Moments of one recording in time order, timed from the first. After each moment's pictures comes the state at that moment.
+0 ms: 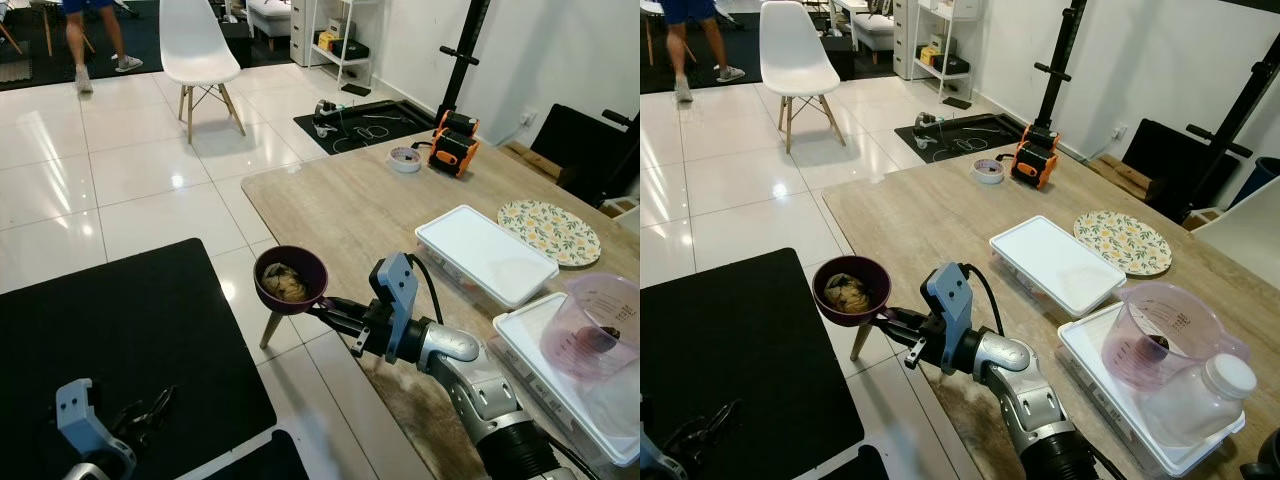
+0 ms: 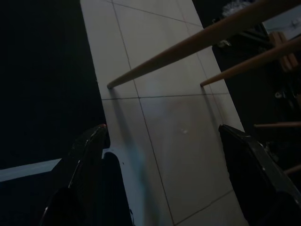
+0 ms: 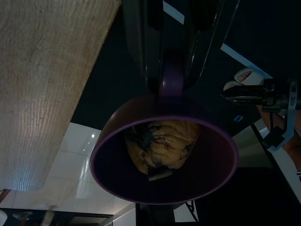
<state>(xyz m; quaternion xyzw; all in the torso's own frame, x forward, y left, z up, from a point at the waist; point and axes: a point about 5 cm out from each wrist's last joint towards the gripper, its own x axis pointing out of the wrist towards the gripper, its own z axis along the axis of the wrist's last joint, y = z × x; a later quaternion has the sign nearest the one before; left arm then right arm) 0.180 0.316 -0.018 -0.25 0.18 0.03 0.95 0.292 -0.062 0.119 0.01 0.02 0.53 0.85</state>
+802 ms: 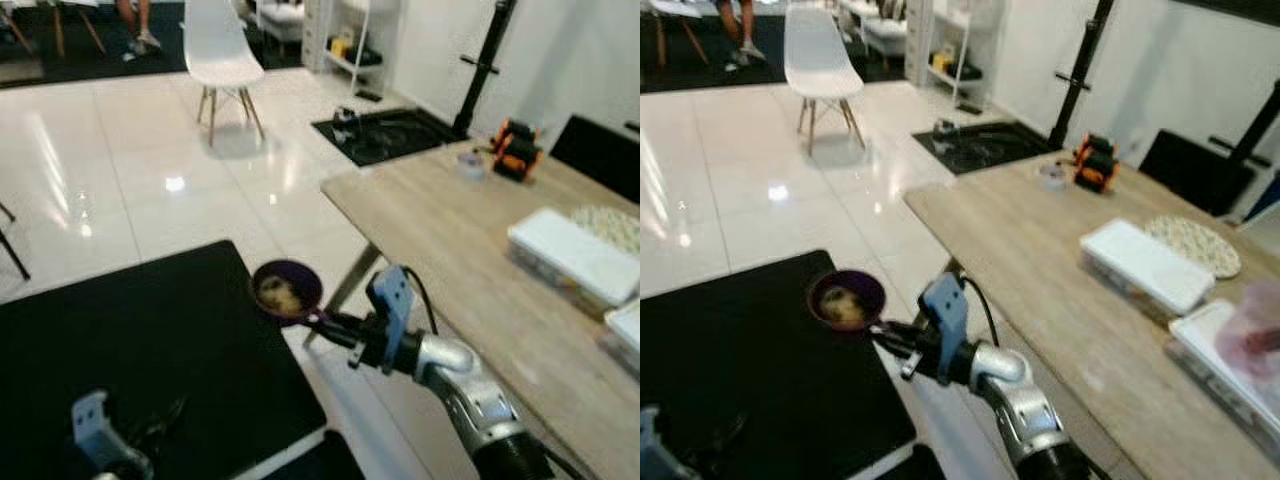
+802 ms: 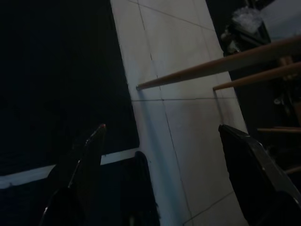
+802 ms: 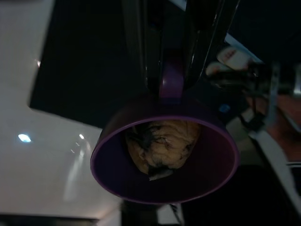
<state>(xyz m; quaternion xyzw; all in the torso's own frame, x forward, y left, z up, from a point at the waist) 0.184 0.295 -0.031 -0.26 0.21 0.02 0.94 0.289 -0.058 0.116 0.02 0.03 0.53 0.85</state>
